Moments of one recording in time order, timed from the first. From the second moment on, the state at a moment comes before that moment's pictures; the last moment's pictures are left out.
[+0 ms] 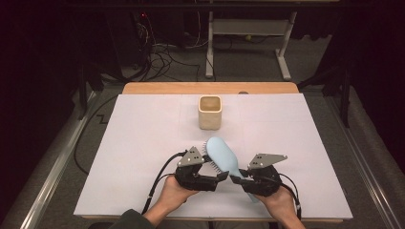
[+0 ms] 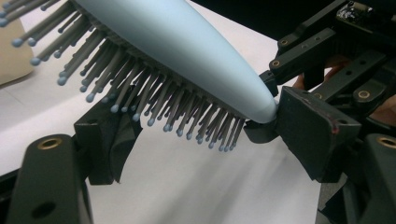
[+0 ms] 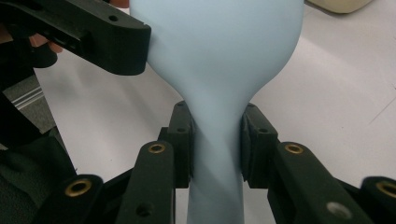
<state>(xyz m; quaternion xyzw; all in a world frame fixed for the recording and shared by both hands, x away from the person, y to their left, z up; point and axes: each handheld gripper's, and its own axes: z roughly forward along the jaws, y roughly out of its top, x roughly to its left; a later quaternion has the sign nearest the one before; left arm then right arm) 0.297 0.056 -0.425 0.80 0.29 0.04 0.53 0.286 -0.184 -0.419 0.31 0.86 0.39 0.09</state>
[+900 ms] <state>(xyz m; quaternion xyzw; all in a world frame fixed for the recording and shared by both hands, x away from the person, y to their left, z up) 0.308 0.034 -0.424 0.79 0.33 0.03 0.51 0.283 -0.178 -0.420 0.31 0.86 0.40 0.11</state>
